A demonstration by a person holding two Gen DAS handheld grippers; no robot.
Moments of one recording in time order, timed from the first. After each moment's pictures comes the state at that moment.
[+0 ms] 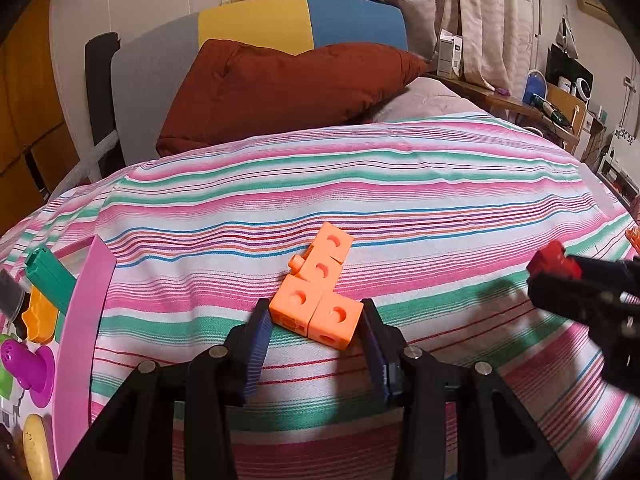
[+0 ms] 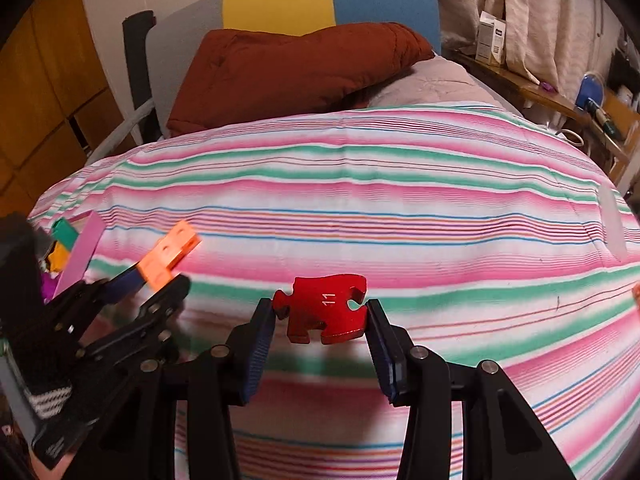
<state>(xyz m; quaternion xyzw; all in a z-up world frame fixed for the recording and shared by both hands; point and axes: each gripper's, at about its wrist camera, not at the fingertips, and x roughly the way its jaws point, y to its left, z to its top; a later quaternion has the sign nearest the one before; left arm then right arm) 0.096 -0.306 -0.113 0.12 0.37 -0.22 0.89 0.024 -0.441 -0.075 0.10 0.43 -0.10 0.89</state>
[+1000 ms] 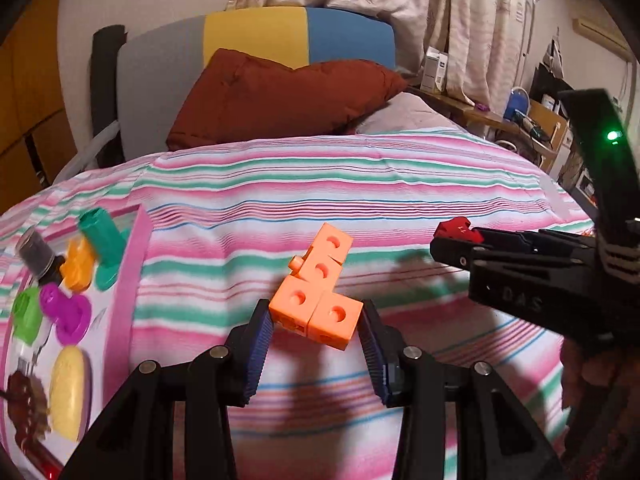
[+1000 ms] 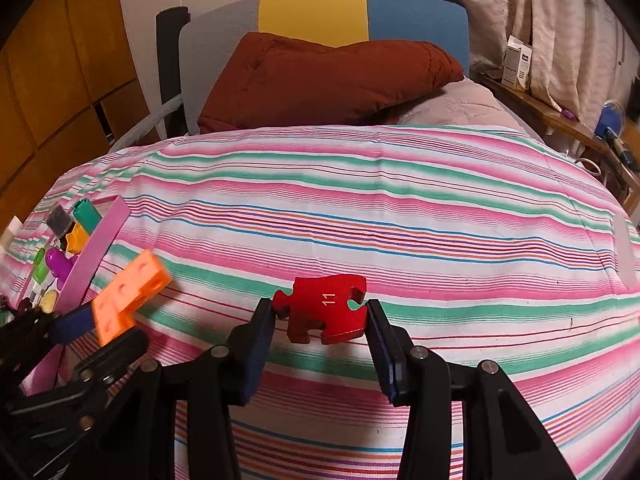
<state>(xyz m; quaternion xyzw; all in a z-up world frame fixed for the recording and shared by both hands) 0.035 -0.255 -0.073 0.07 0.38 -0.25 0.89 0.025 -0.422 -0.072 0.07 0.41 -0.06 0.91</state>
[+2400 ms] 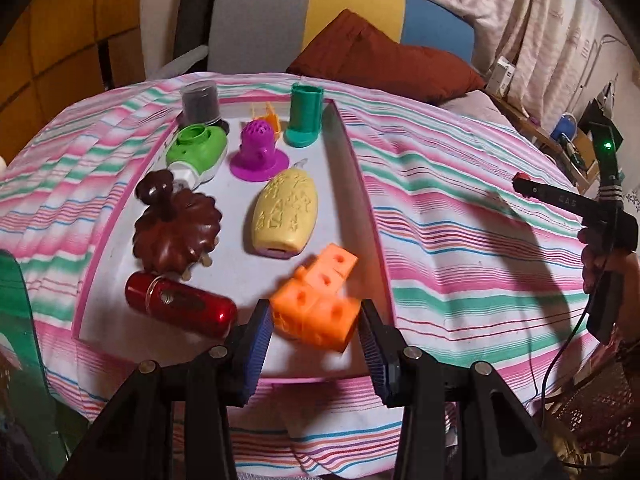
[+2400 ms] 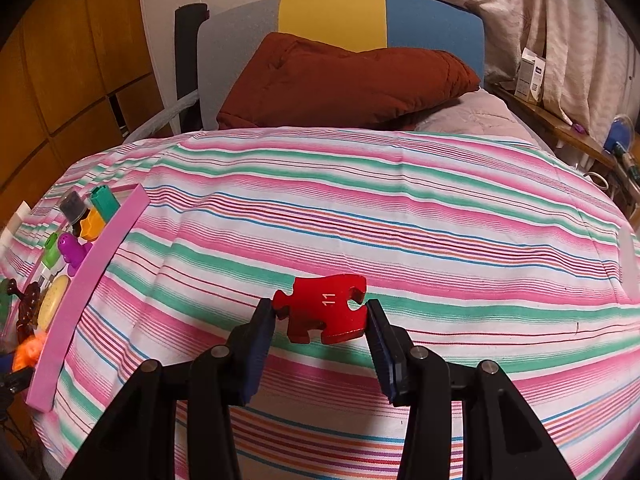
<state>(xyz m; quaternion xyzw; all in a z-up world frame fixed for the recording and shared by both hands) -0.013 -0.072 -0.084 0.01 0.46 -0.17 0.87 0.019 -0.402 -0.070 0.05 0.40 -0.04 0.91</state>
